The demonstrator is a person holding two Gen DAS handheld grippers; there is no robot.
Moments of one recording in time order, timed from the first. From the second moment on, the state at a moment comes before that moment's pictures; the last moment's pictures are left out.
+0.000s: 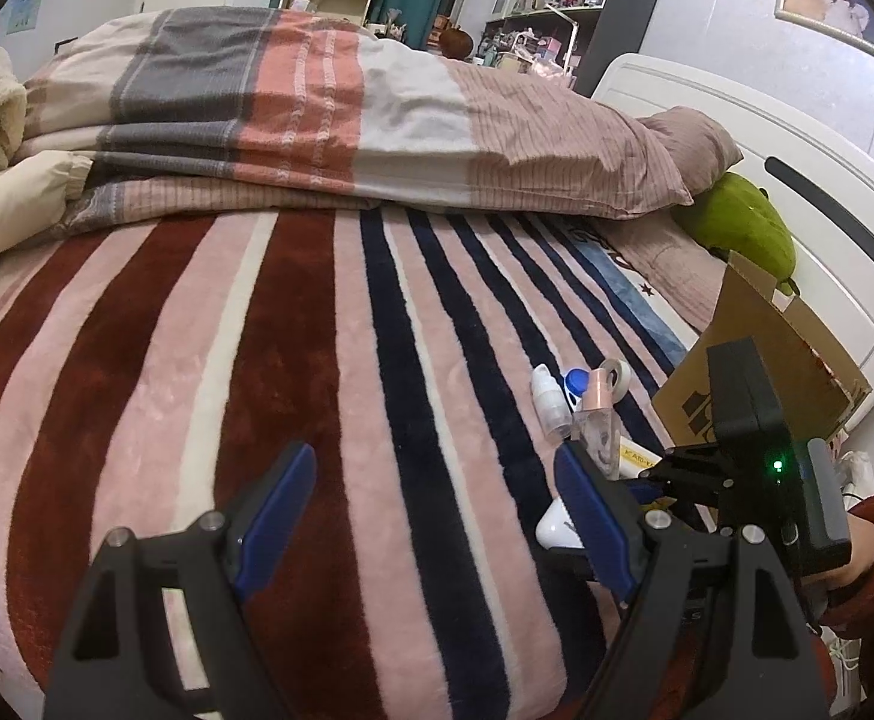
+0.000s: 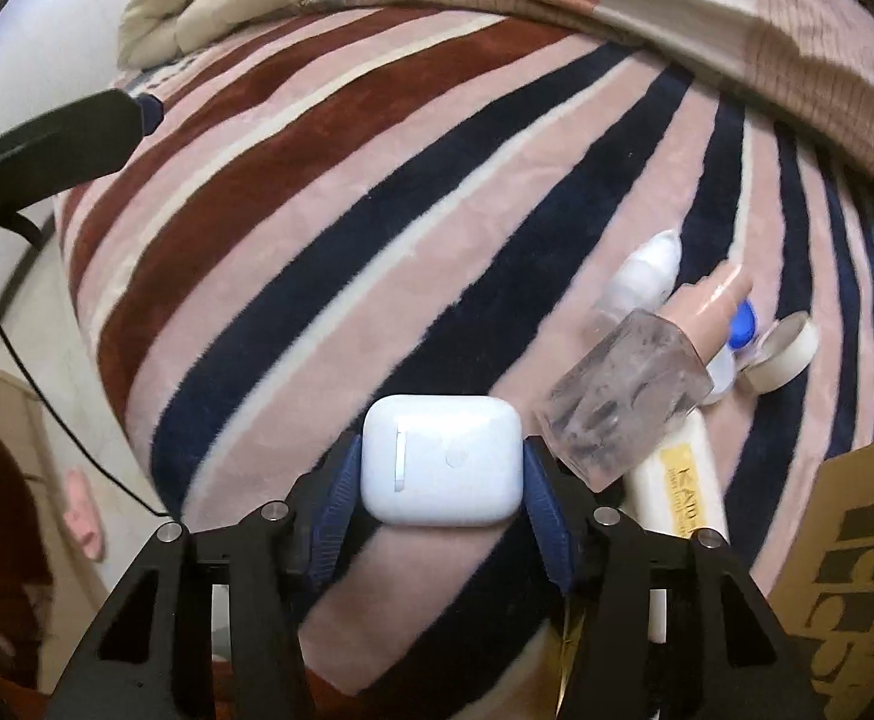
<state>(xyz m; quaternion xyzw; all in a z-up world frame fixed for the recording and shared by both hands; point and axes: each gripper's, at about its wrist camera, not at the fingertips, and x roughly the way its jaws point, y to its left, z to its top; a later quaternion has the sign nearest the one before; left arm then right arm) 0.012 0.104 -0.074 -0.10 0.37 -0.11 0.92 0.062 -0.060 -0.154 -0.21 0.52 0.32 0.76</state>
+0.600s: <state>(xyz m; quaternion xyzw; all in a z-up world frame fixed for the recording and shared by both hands) 0.039 0.012 -0.003 -0.10 0.36 -0.33 0.87 0.020 -0.106 -0.013 -0.17 0.34 0.37 0.85</state>
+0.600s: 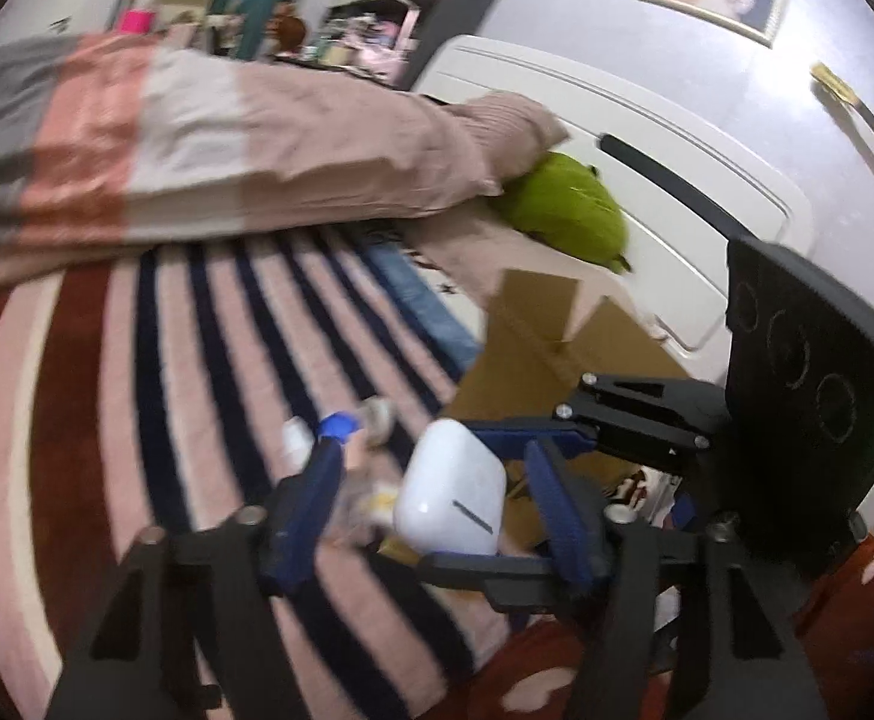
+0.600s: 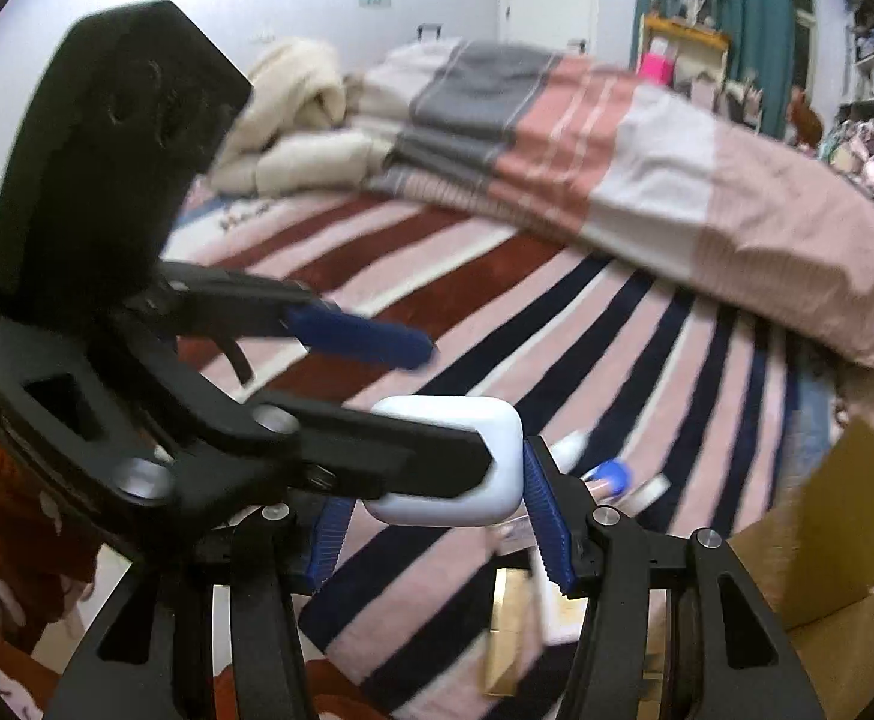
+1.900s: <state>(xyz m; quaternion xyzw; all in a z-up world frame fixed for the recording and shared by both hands) 0.098 -0.117 0.044 -0.03 0.39 -0.35 0.85 0.058 -0.256 0.022 -0.13 0.38 0.24 0.88</state>
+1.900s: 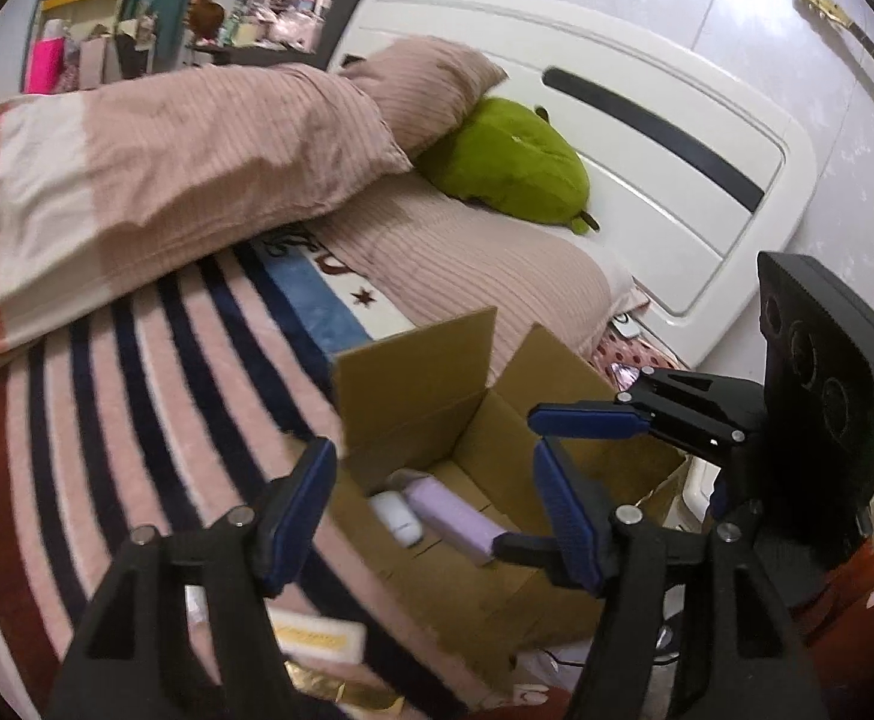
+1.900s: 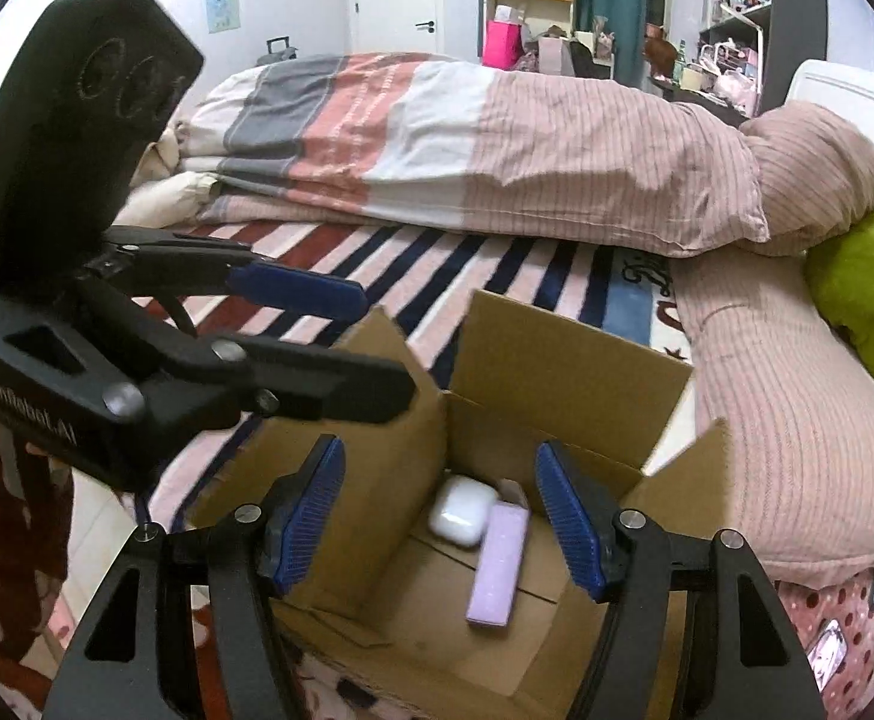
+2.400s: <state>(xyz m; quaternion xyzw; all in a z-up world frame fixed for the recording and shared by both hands) 0.036 0.052 0.020 -0.05 0.33 -0.17 0.93 0.004 -0.120 0.005 -0.15 0.36 0.39 0.83</state>
